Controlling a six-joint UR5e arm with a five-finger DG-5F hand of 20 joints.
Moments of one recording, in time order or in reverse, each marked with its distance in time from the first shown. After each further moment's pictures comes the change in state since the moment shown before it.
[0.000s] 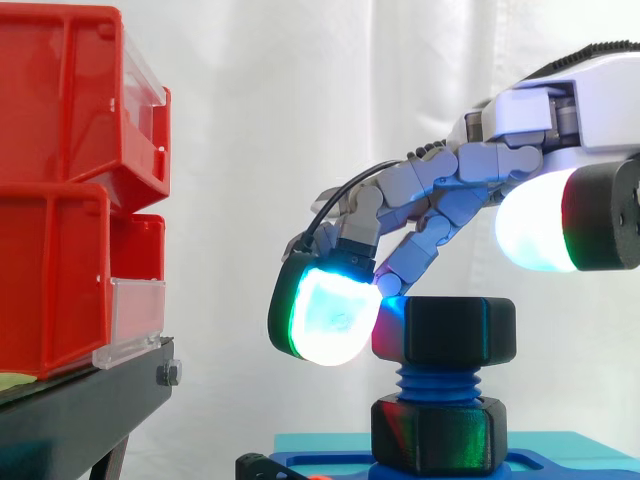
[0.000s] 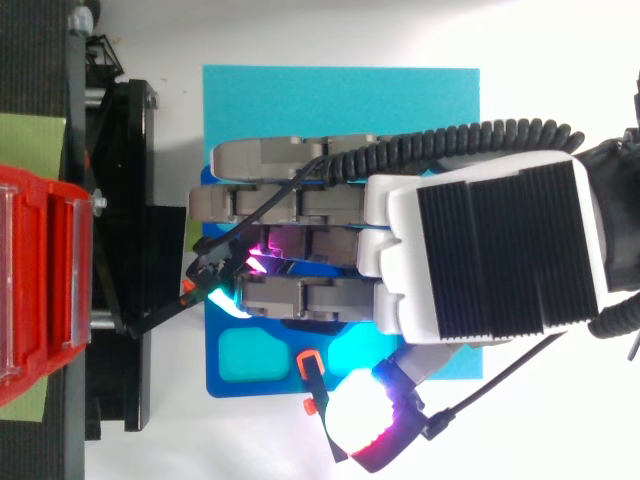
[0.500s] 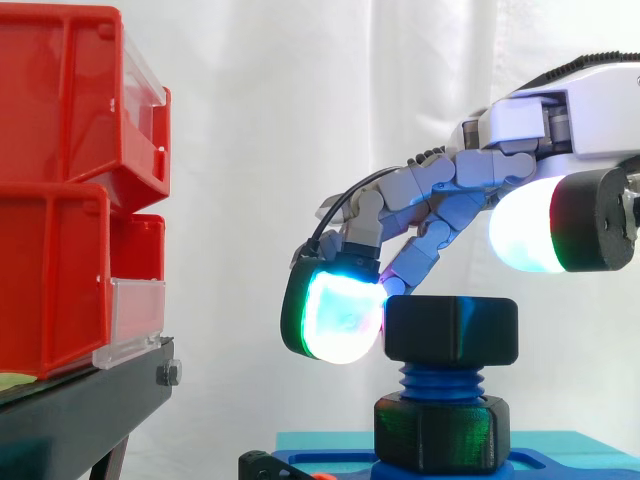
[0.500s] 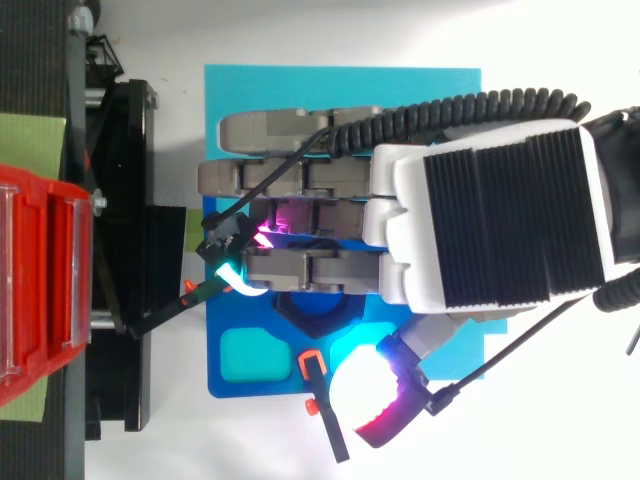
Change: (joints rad) arm -0.019 0.000 0.000 -0.001 -0.016 0.000
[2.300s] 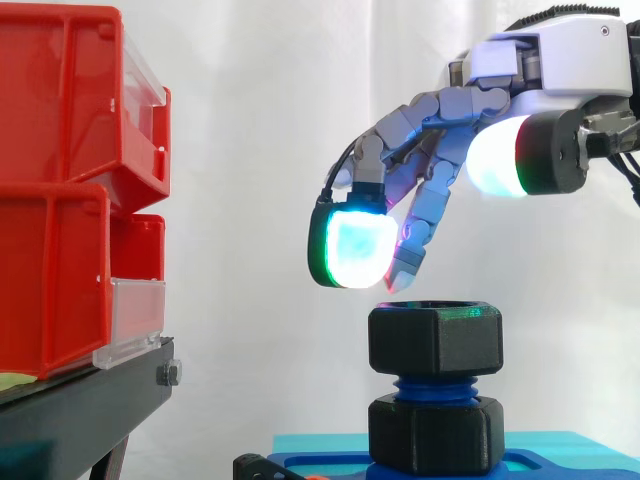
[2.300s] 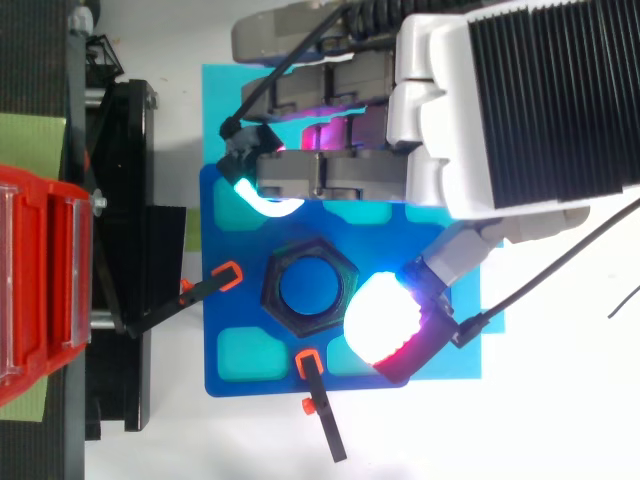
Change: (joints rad) arm -0.069 0.000 0.099 -0.063 -0.079 -0.009
